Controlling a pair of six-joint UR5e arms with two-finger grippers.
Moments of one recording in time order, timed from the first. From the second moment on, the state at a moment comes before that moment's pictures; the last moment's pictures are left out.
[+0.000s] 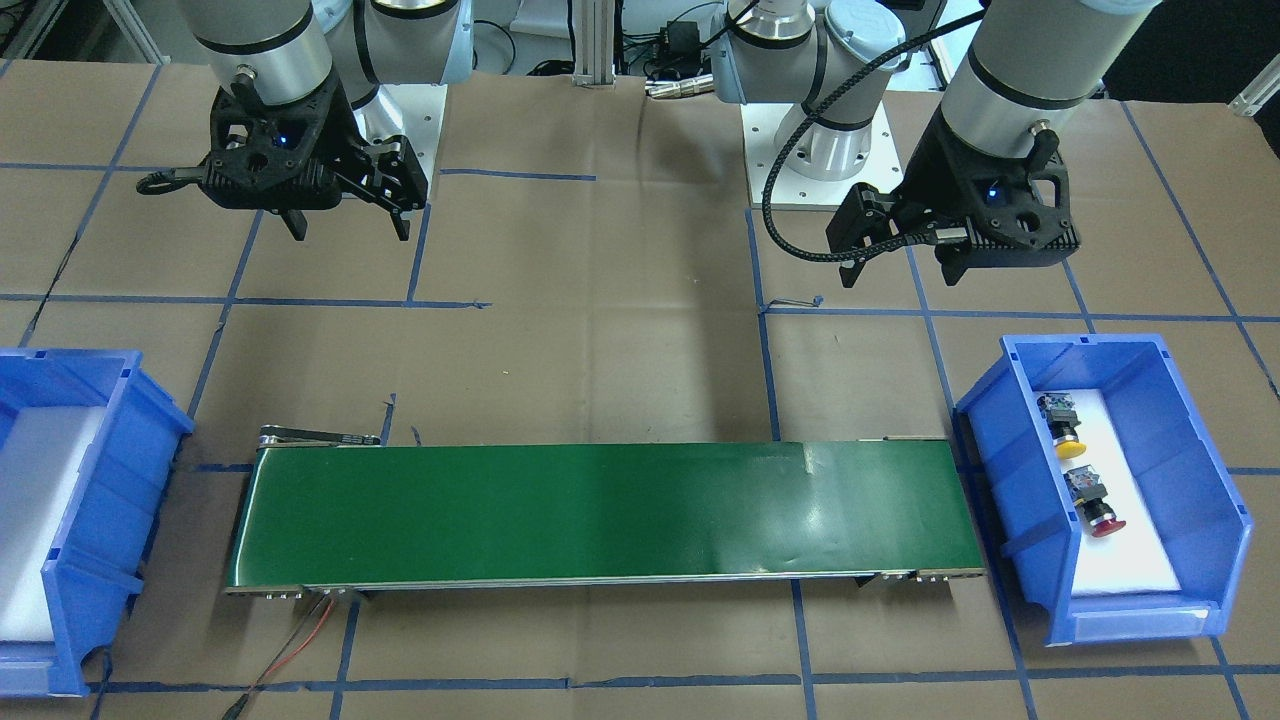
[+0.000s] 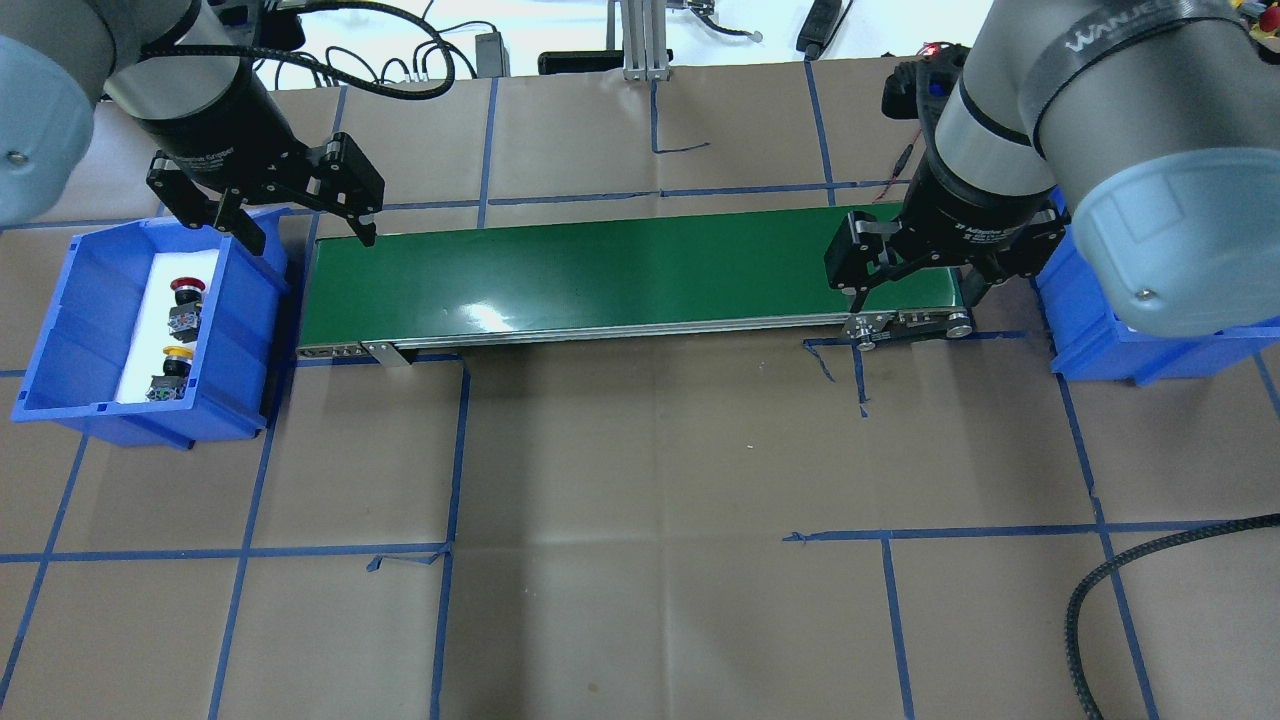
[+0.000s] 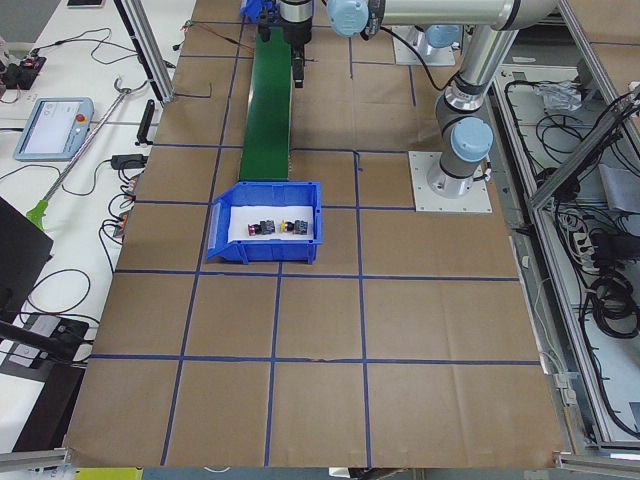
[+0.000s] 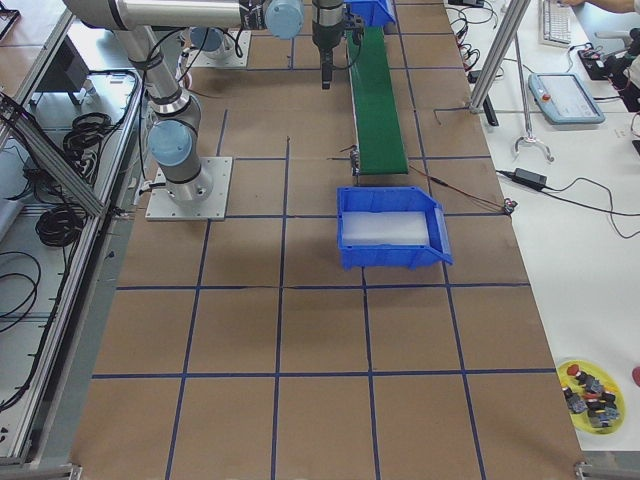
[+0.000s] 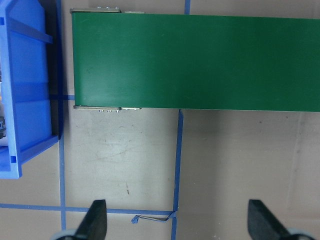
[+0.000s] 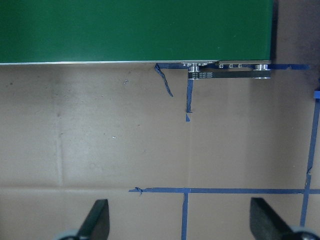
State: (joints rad) left arm -1.52 -1.59 -1.56 -1.57 1.57 0.01; right arm 1.64 -1.66 1.72 -1.64 -1.56 0.05
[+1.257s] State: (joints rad) left arm -1.50 -1.58 -1.56 -1.57 1.58 0.06; right arm 1.64 -1.66 1.72 -1.64 -1.56 0.05
